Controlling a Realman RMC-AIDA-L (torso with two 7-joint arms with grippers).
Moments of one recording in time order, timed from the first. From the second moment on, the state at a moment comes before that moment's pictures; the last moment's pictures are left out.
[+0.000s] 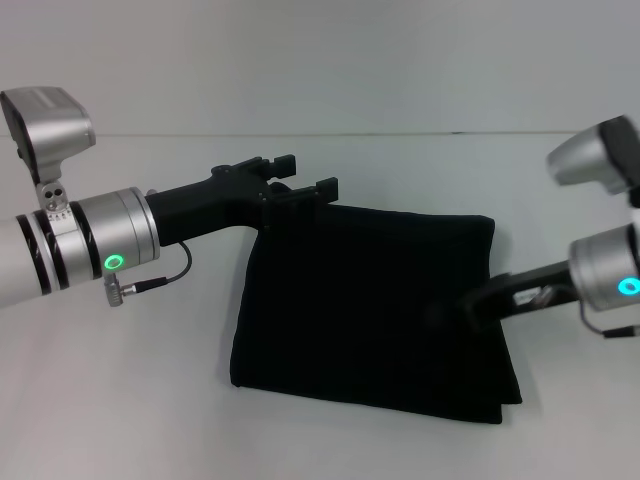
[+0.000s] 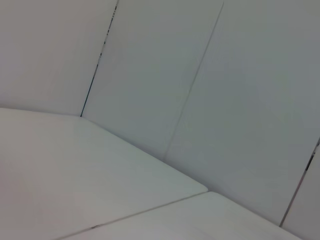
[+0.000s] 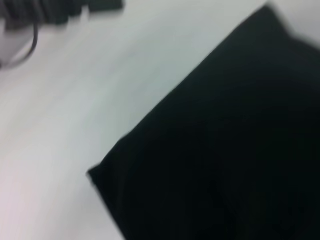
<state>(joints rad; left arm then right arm) -0.70 -2.10 0.63 0.42 1.80 1.30 -1.38 0.76 2.04 -0.97 -0.59 -2.25 -1.32 2.05</state>
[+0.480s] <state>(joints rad) -0.70 -2.09 0.63 0.42 1.80 1.32 -1.39 0.68 1.95 -0.66 -0.64 -2.26 -1.34 2.17</state>
